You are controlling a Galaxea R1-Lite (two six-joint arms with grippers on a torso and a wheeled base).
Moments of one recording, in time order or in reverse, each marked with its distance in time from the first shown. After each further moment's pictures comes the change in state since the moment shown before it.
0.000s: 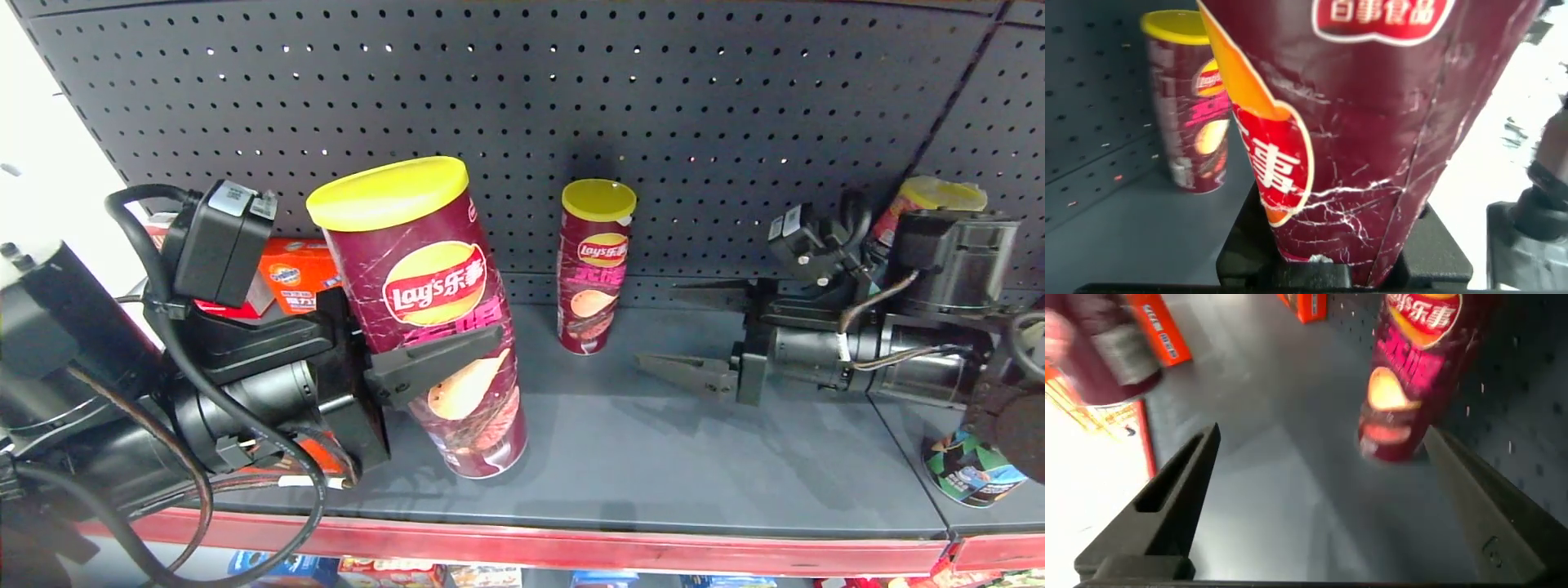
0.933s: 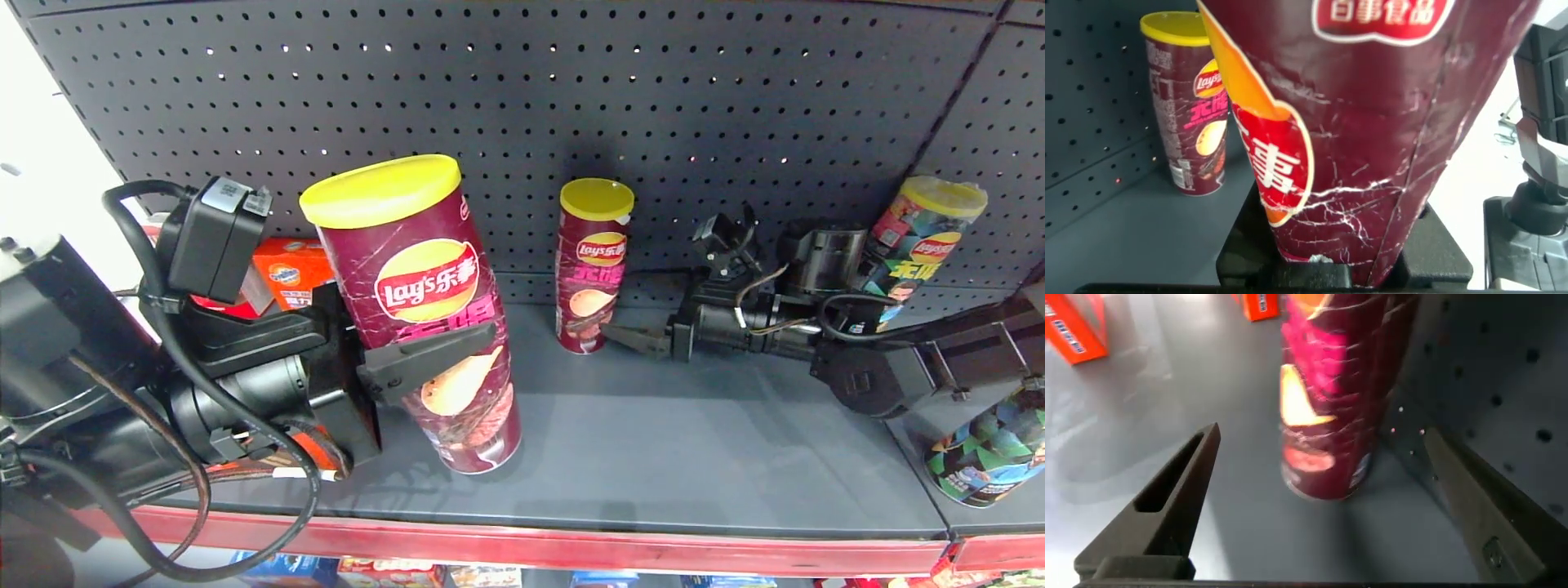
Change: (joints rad) left arm 0.036 0.006 -0.007 -0.005 -0.047 -0.001; right arm -0.070 0.326 -0.275 -0.101 0.080 -0.014
